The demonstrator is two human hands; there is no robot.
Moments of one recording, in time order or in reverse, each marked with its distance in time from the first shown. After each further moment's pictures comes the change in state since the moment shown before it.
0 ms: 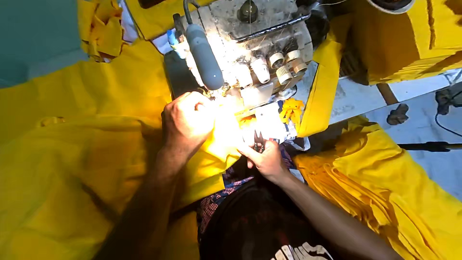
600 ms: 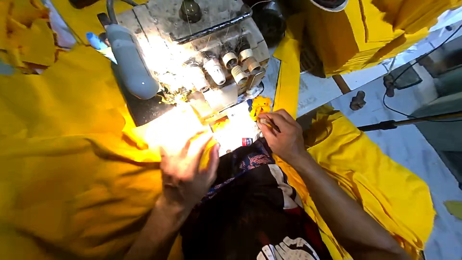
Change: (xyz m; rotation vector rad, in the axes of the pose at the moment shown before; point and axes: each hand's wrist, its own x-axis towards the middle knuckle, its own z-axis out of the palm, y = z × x) left_hand -0.072 0.035 0.038 -0.086 0.155 0.361; right_hand 0.011 -0.018 -0.112 -0.978 0.310 -0.533
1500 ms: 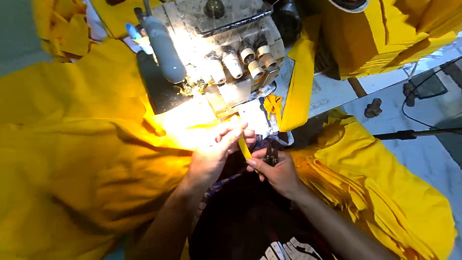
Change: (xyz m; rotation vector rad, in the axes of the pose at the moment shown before) left_hand 0.023 0.022 0.005 -1.407 -0.337 -0.835; right_hand -0.062 -0.063 0.008 1.020 -0.273 0.376
